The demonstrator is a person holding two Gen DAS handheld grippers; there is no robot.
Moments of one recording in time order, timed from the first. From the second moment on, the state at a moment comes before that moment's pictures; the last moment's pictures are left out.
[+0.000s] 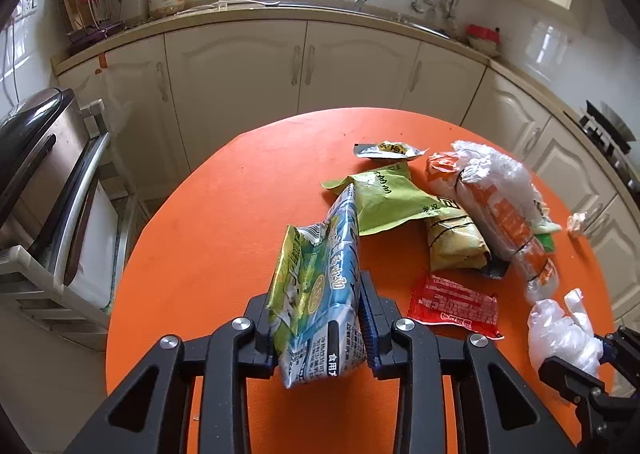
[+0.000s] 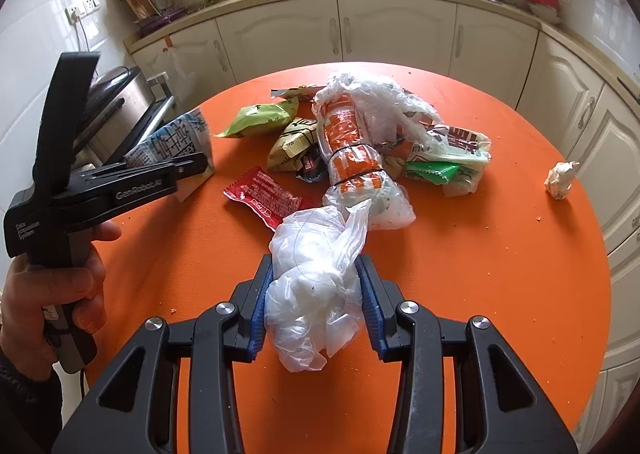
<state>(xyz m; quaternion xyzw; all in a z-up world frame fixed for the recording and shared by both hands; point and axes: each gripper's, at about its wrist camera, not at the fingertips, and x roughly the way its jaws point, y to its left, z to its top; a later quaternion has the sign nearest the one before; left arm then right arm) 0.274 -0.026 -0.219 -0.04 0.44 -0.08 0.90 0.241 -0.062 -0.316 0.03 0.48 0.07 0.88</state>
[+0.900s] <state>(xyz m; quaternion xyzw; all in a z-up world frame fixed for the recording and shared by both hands) 0.081 -0.108 -0.129 0.03 0.27 -0.18 0.95 0.112 -0.156 -0.186 0.08 0.33 0.00 0.94</state>
